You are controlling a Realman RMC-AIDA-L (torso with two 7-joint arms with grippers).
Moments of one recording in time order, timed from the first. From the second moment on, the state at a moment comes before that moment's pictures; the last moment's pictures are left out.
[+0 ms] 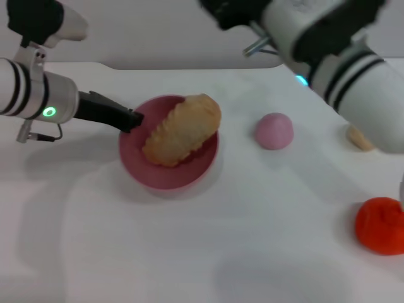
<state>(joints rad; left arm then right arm) -0.65 -2.06 1.18 0.97 2.36 1.11 -2.25 0.39 2.09 -2.02 -1.27 -2.47 0.24 2.58</state>
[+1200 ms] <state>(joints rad) -0.49 -2.06 1.78 1.09 2.27 0.28 -2.33 0.24 2.08 -1.86 -0.80 -2.30 1.00 2.72</state>
